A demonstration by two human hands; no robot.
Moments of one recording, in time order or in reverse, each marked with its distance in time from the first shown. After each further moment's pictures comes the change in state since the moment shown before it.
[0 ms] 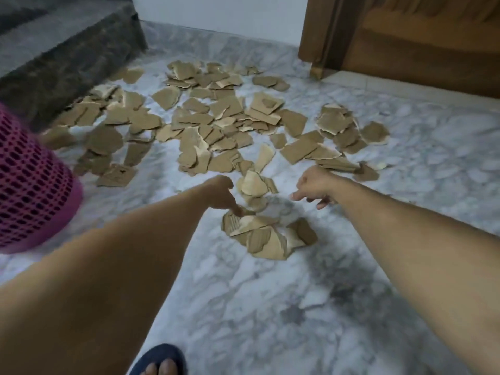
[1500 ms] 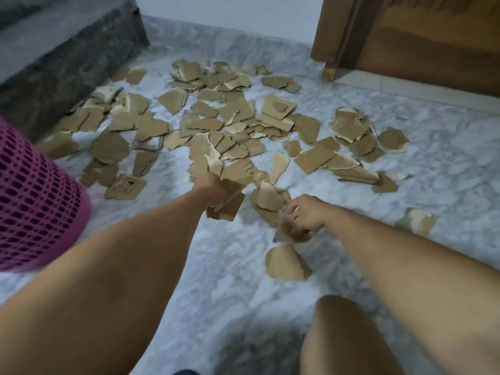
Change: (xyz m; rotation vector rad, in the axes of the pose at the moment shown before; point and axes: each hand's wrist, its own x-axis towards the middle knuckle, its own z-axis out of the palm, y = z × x) left_hand 0.056 -0.038 -0.041 -0.152 0.223 -0.127; right_hand 0.028 -0.033 0.039 -0.107 -0.137 -0.011
